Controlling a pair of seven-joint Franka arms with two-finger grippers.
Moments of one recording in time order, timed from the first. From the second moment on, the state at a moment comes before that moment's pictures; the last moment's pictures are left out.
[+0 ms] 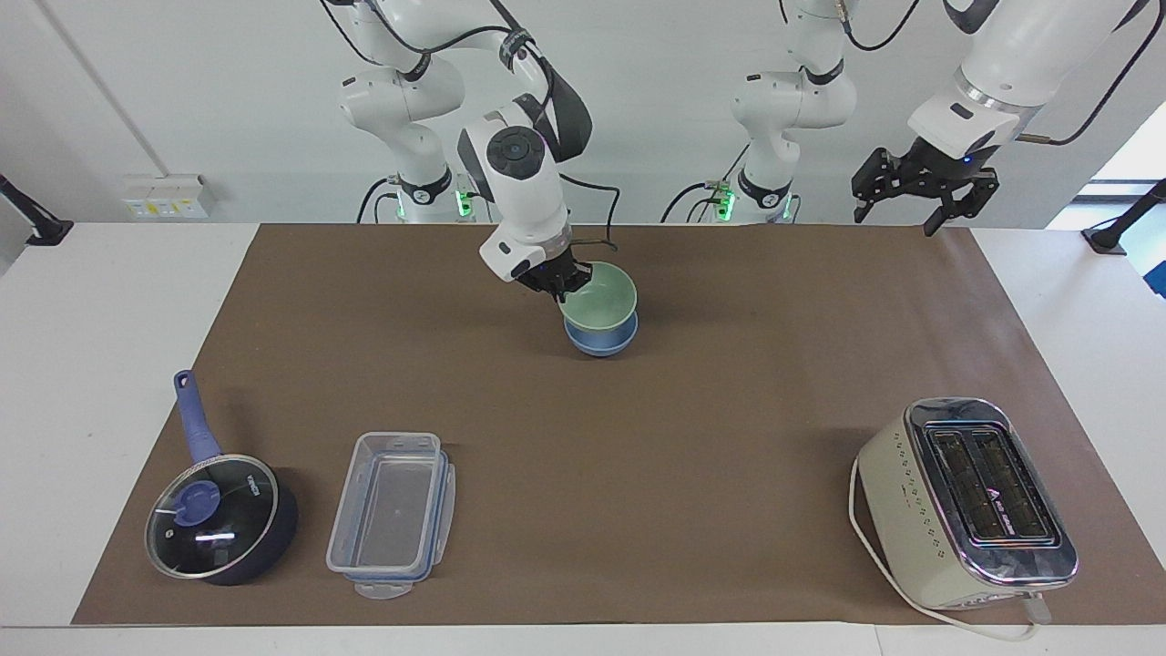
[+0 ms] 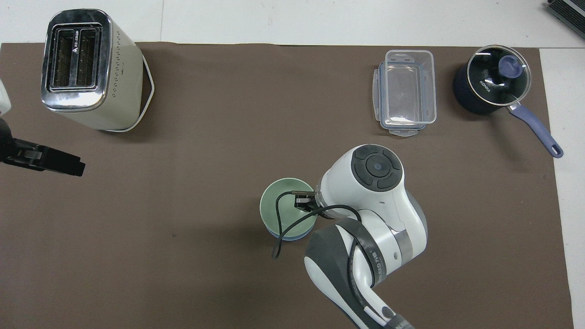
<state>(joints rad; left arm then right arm) -0.10 -0.02 -0.01 -1.50 -0.06 1.43 0.14 0.37 0.15 0.18 -1.97 0.20 2.05 0.58</state>
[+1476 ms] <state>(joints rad) -0.10 -0.02 -0.01 -1.50 -0.06 1.43 0.14 0.39 0.15 0.18 -2.08 0.20 2.19 0.58</state>
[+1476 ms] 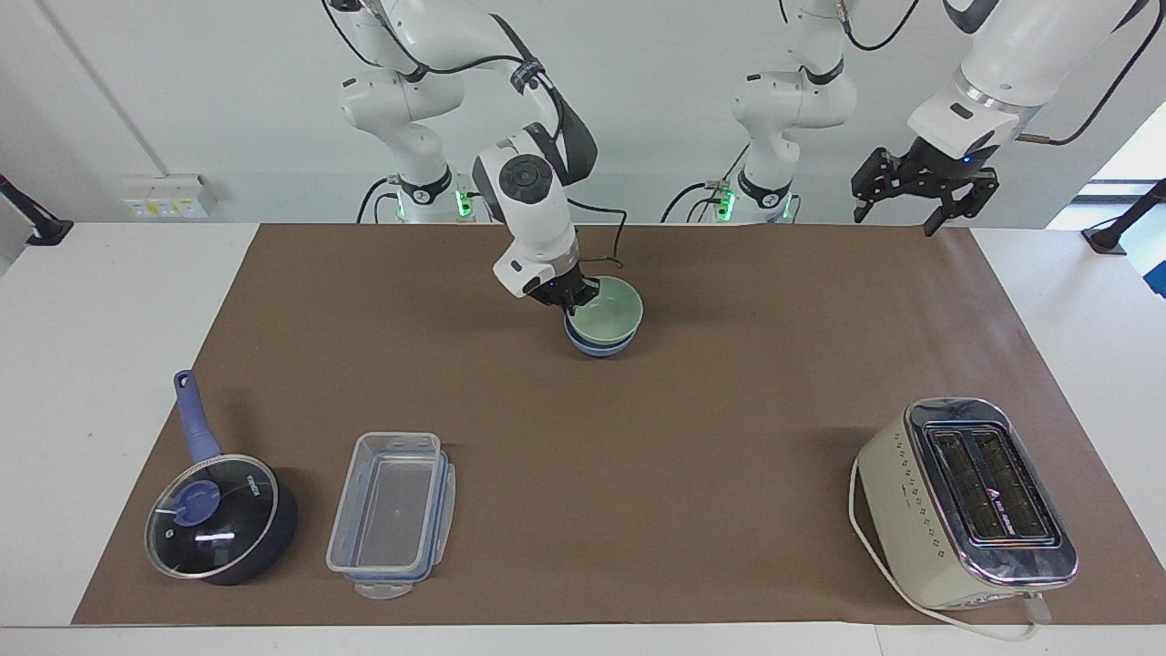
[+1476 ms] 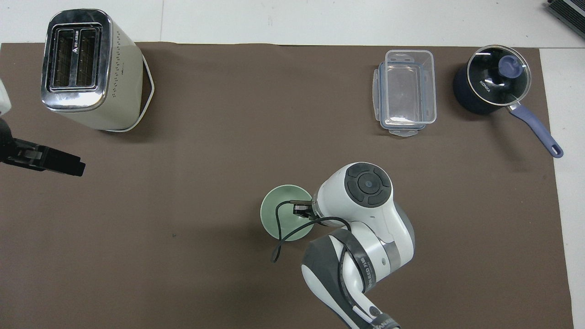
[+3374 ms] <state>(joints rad) -0.10 -0.02 -0.01 -1.50 -0.06 1.43 0.14 0.40 0.16 0.18 -2.10 0.20 2.22 0.55</state>
